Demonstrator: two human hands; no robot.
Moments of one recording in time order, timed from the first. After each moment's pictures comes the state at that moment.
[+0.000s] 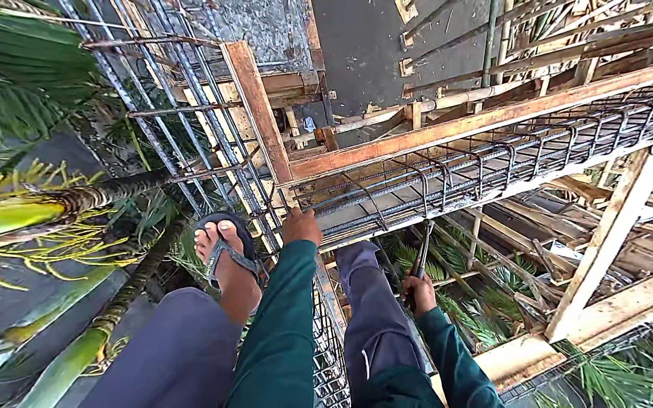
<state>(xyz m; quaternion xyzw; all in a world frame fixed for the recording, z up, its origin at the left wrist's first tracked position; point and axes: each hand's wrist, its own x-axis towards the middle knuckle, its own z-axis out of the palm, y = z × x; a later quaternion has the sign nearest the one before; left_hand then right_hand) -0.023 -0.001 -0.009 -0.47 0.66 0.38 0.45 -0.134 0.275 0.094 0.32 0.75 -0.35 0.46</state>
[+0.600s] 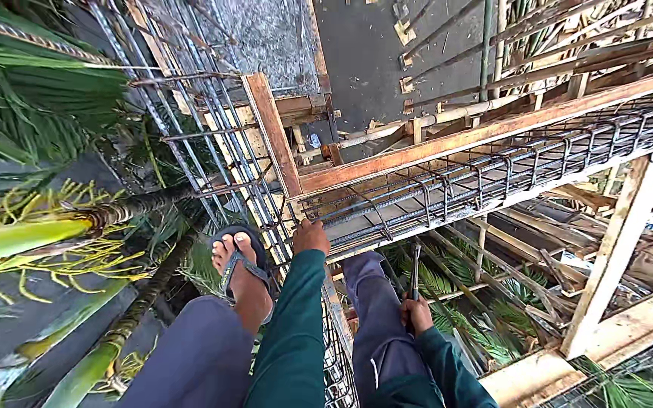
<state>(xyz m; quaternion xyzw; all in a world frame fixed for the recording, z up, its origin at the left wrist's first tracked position) -0.023 -0.004 -0.005 -0.47 0.67 0.39 0.43 -0.104 0.291 0.097 0.32 0.75 -0.26 0.51</state>
